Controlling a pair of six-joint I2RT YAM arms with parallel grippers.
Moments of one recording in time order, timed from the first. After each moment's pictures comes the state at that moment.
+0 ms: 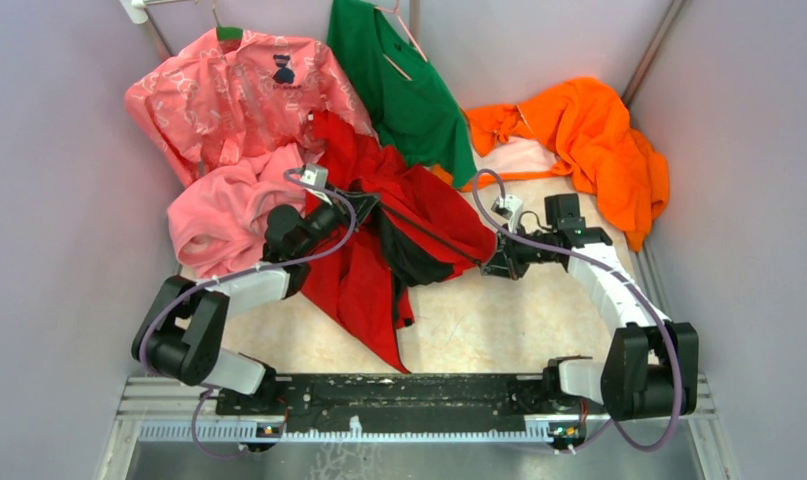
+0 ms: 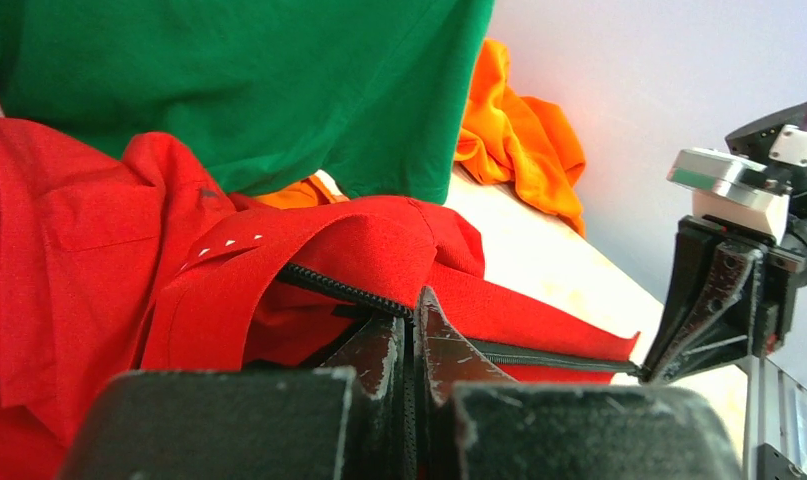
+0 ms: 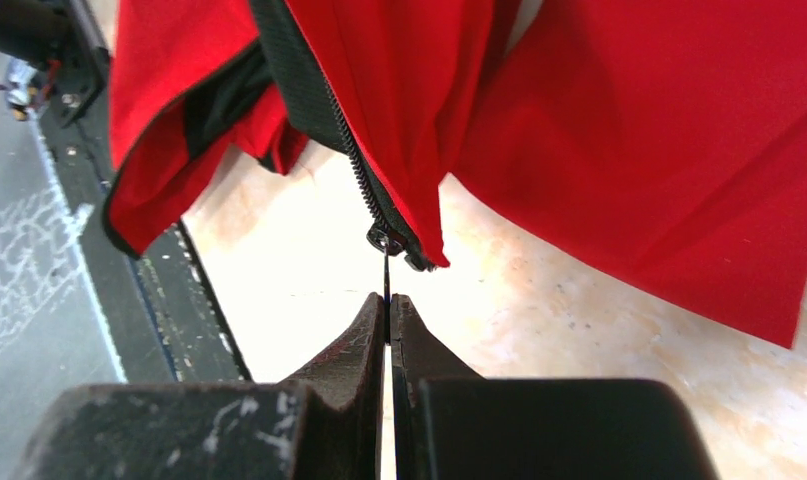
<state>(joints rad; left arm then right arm) -0.40 1.45 0.59 1.05 0.36 -0.46 0.07 1.23 0.82 -0.65 -0.92 -0.46</state>
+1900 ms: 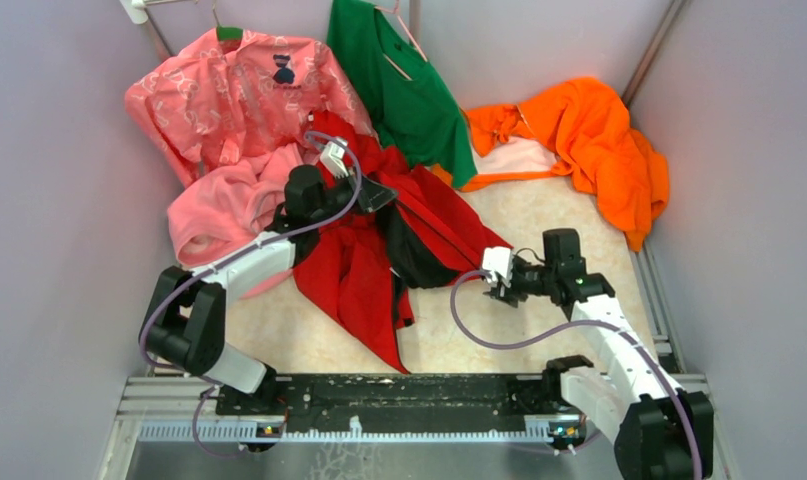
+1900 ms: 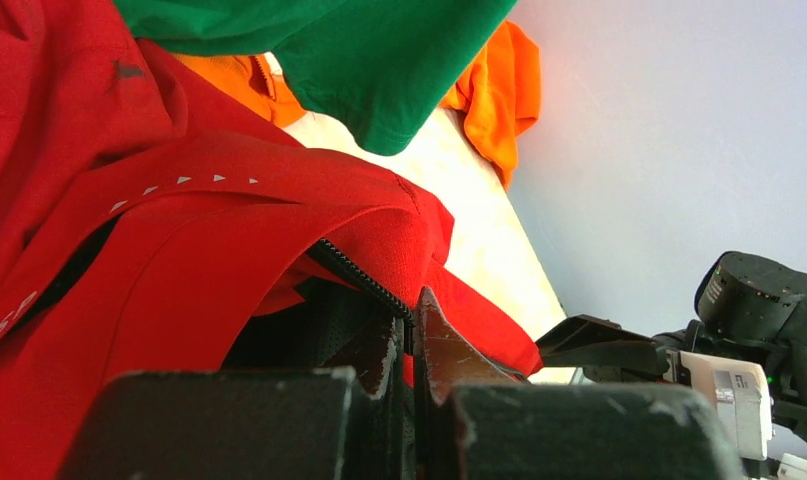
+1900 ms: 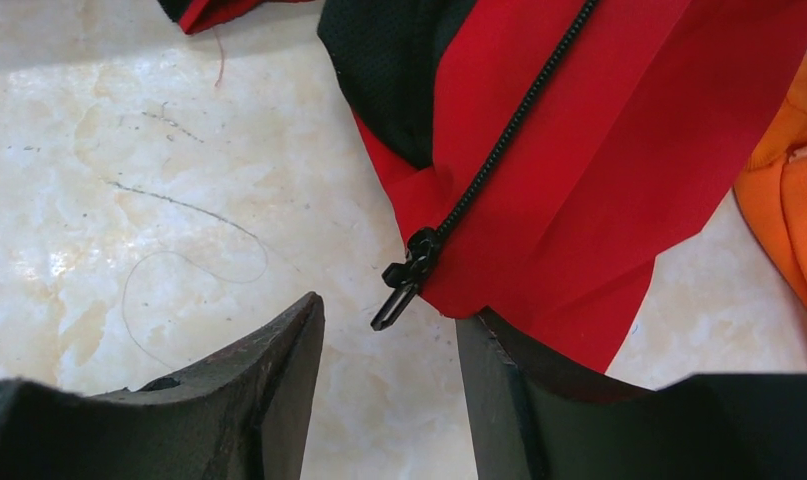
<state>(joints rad) -0.44 1.51 0.90 0.49 0.43 -0.73 0.16 0.91 0.55 -0.51 -0.81 -1.08</state>
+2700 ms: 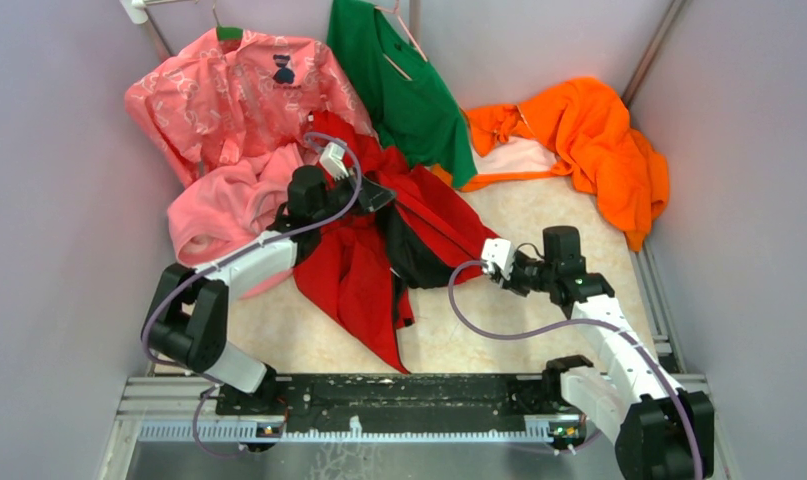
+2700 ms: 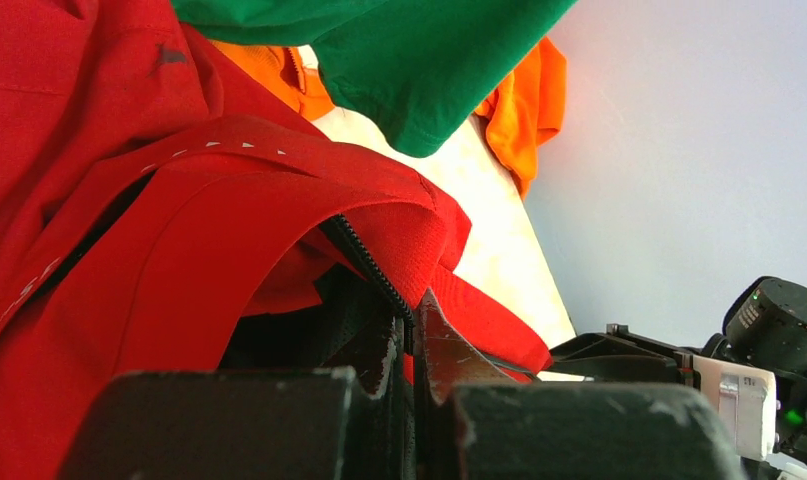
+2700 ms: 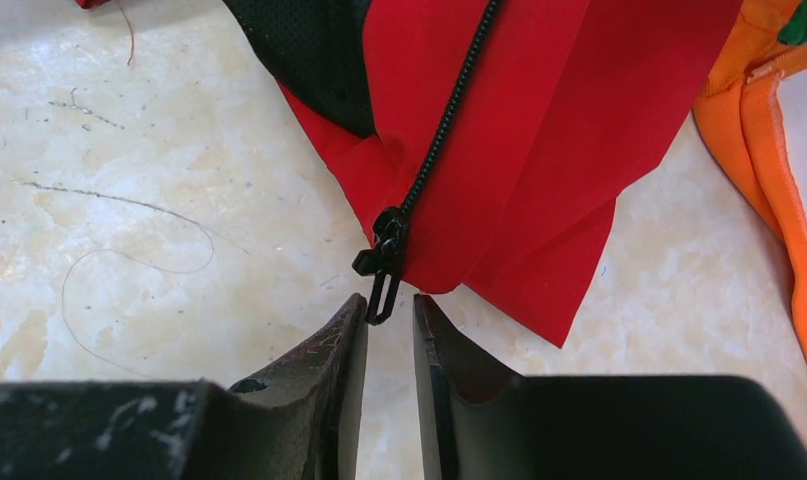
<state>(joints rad) -0.44 1.52 0.90 0.46 0.37 -0.76 0.17 0.91 0.55 -0.43 -0.67 -0.96</state>
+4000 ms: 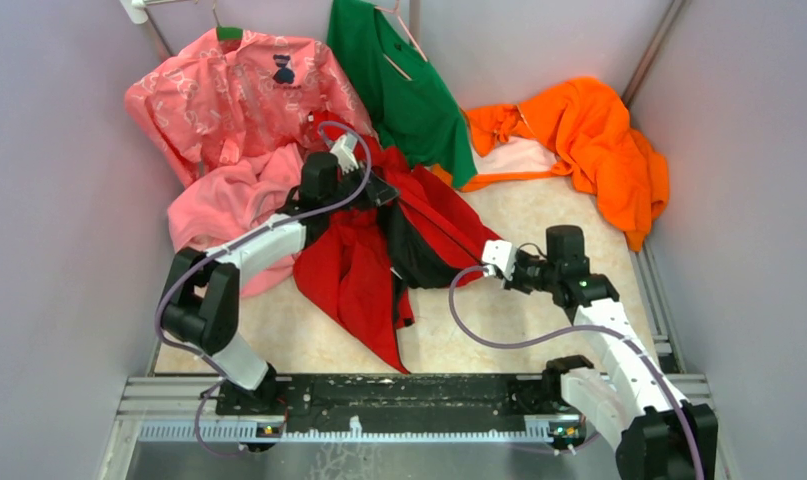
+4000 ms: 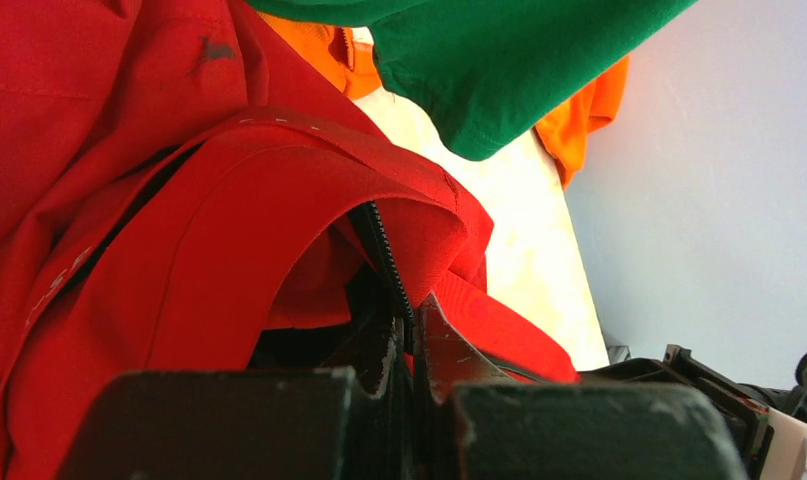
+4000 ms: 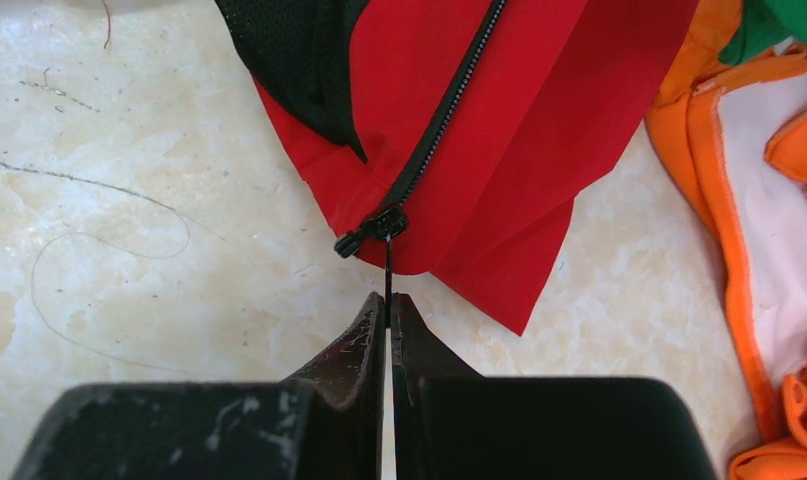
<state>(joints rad) -0.44 1.63 1.05 0.28 0.34 -0.73 0.17 0.87 0.57 -0.47 -0.63 -1.00</state>
